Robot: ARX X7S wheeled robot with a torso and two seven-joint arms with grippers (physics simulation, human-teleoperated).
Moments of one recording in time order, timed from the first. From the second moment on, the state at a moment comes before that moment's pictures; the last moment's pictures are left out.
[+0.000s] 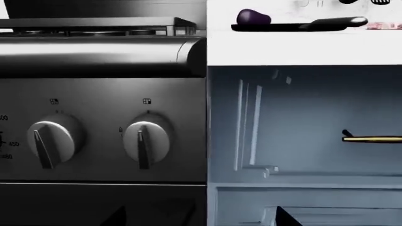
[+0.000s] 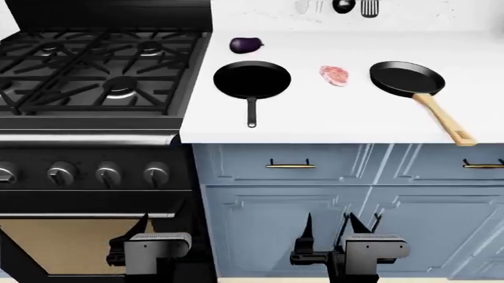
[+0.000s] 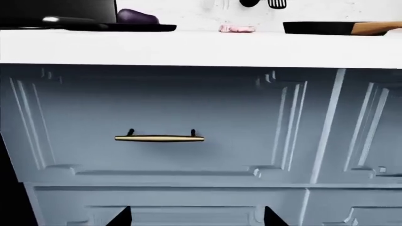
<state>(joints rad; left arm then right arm) -0.01 -0.11 0.13 0.00 -0.10 -0.02 -0.15 0.01 0.11 -0.13 0.01 0.10 0.02 0.14</state>
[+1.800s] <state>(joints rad) -0.02 -0.17 0.20 0.00 -0.14 -0.05 -0.23 0.02 0.16 -0.19 0.01 0.15 0.00 0.22</state>
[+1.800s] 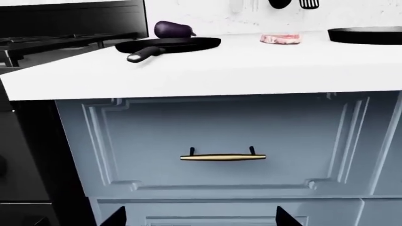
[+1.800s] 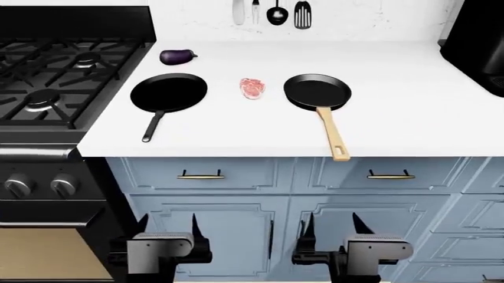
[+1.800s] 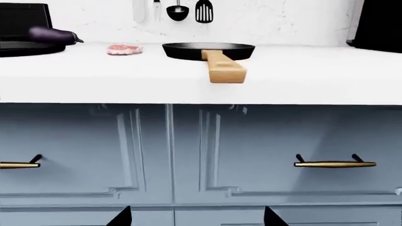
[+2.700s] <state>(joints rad) -1.07 -0.67 0.08 0.76 -1.69 -1.23 -1.10 0.98 0.81 -0.23 -0.88 1.65 0.98 1.22</state>
